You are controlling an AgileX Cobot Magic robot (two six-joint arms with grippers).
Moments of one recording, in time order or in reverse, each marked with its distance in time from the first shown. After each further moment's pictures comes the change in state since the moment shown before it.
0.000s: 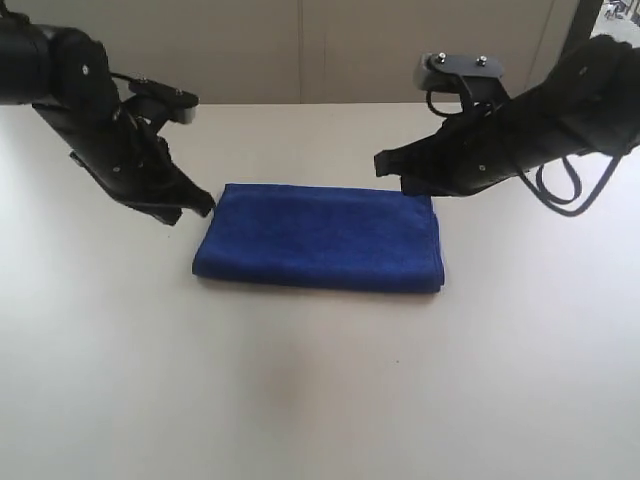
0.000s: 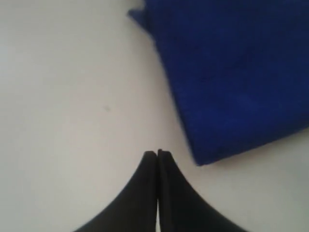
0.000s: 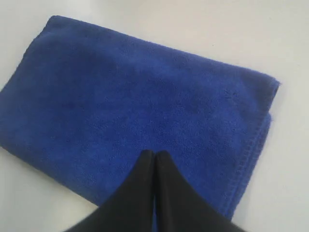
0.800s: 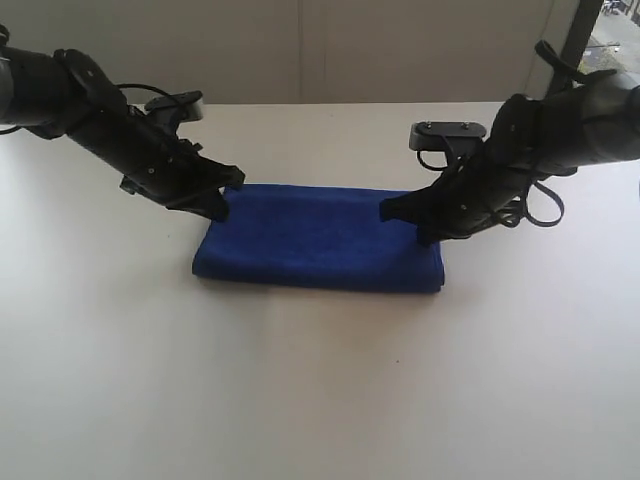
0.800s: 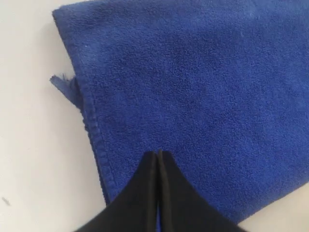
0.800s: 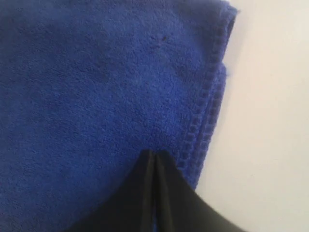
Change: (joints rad) left arm 0.078 0.191 -0.099 -0.566 -0.053 0.296; right arm -0.015 0.272 -0.119 -0.349 0.017 0.365
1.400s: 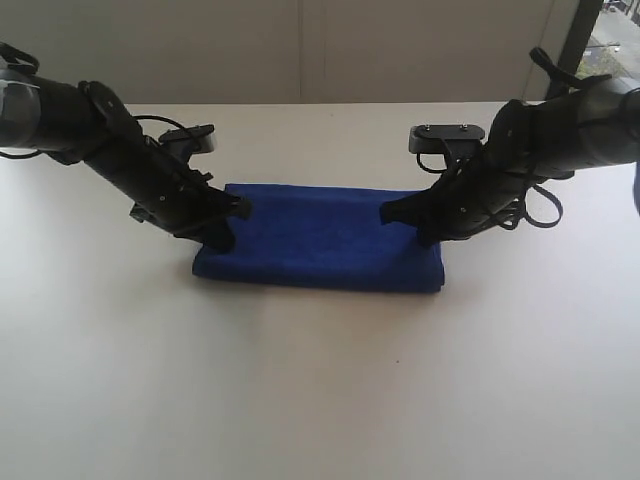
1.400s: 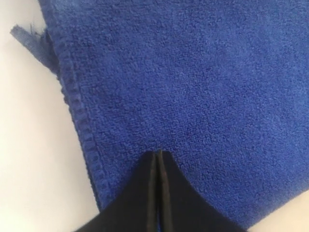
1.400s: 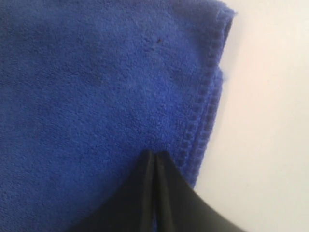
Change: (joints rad) left arm -0.015 0.062 0.019 -0.004 0.005 0.004; right arm 0.000 0.015 0.000 -0.019 -0.026 0.000
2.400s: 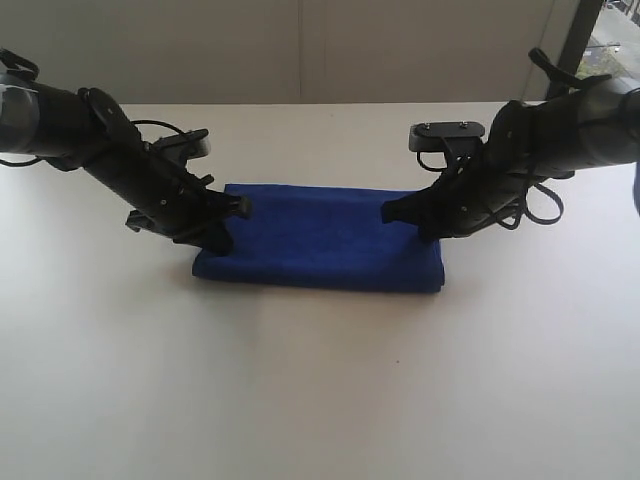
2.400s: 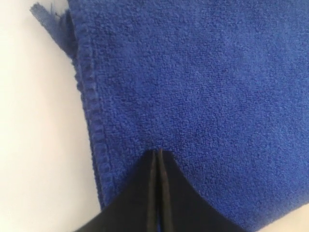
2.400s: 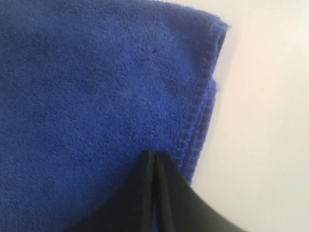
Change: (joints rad) left arm 0.000 -0.002 0.032 0.013 -0.033 -0.102; right arm 0.000 0.000 0.000 -0.027 -0.023 0.002
